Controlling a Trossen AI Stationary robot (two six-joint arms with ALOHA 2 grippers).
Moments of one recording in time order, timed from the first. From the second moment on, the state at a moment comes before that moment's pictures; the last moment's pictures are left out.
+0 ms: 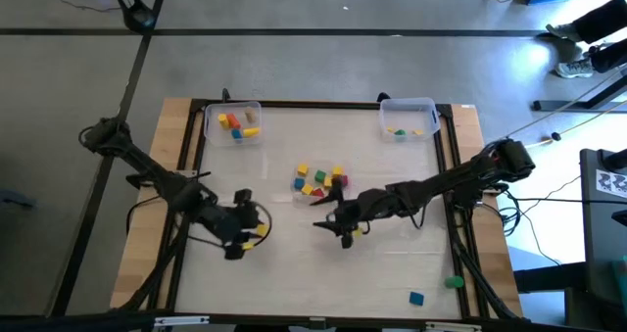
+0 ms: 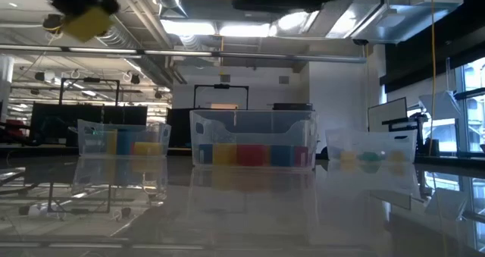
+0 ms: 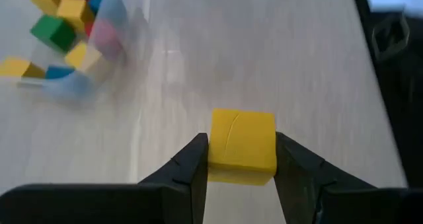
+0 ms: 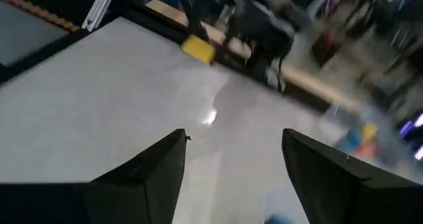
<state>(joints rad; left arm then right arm) -0.59 1.21 0.89 -0.58 -0.34 -0.47 0.30 1.59 0.97 0.30 0.21 -0.35</state>
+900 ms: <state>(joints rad) -0.31 1.24 0.89 -0.26 -0.15 -0.37 0.29 1.92 1.25 0.40 0.36 -1.06</state>
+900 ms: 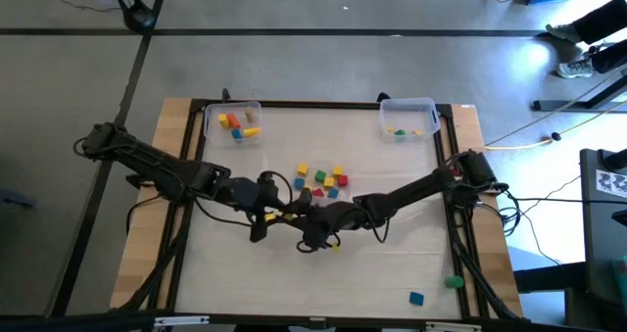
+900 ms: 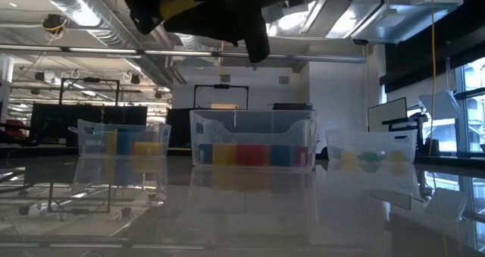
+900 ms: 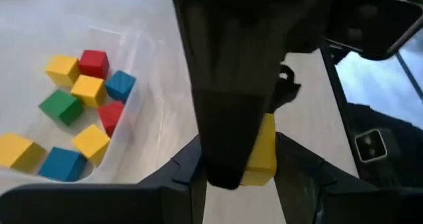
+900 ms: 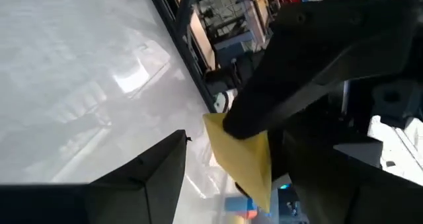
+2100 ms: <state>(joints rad) -0.30 1.24 0.89 -0.22 -0.10 -0.35 0.29 1.93 1.25 0.45 0.31 -1.03</state>
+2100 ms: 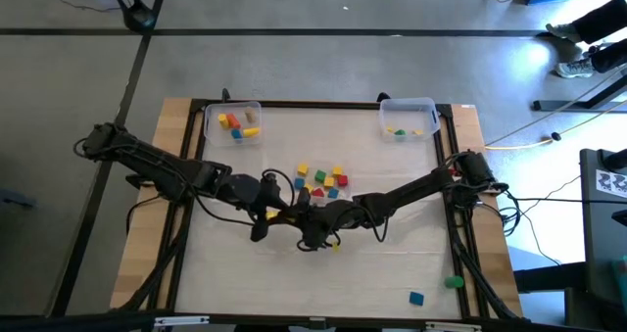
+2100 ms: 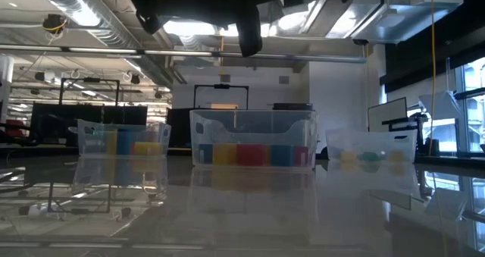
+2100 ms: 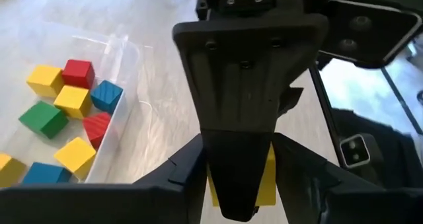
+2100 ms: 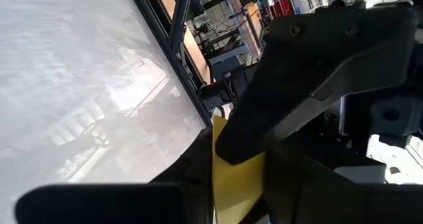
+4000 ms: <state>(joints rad) -0.33 0.90 0.43 -0.06 -0.42 -0.39 -0.79 1.38 0.95 -0.70 0.45 0.33</state>
